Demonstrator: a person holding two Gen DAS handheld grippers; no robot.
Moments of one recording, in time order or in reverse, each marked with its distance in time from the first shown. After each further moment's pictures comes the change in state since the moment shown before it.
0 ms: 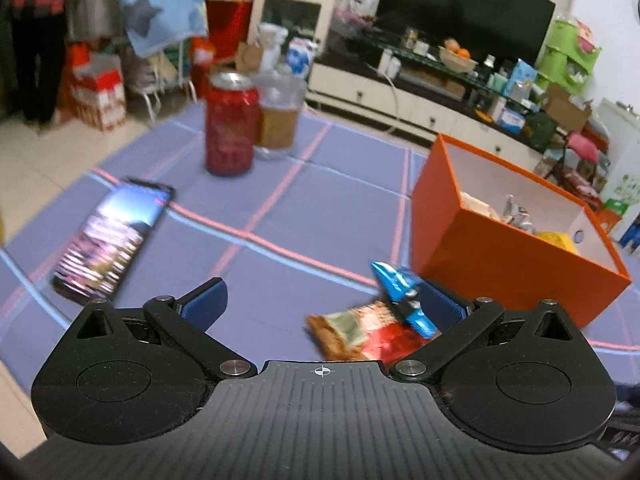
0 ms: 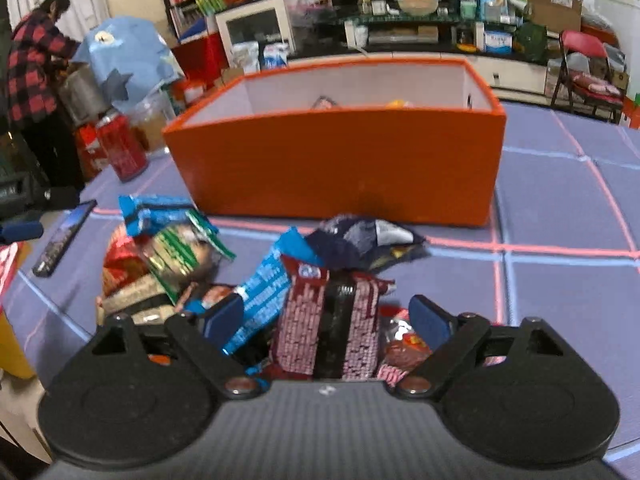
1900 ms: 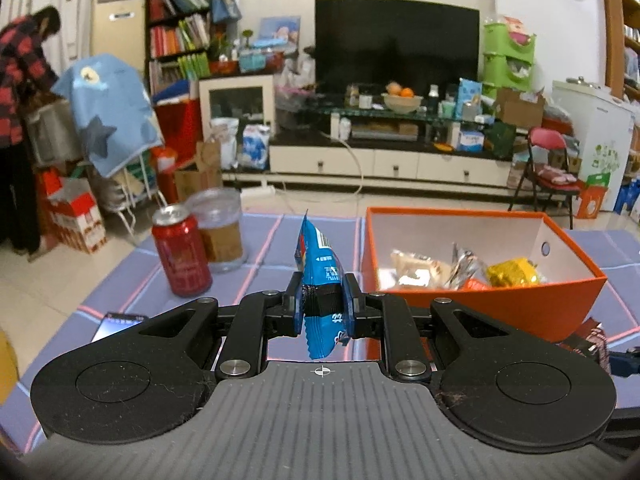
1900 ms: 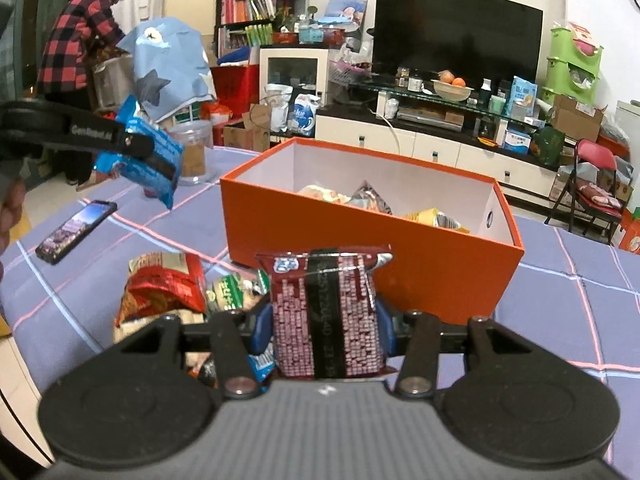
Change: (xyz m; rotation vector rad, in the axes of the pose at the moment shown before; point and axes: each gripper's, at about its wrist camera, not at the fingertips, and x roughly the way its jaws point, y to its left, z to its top) left arm -0.036 -0.079 0.027 0.294 -0.235 0.004; right arm -0.045 0.049 0.016 -0.238 -0.212 -0.053
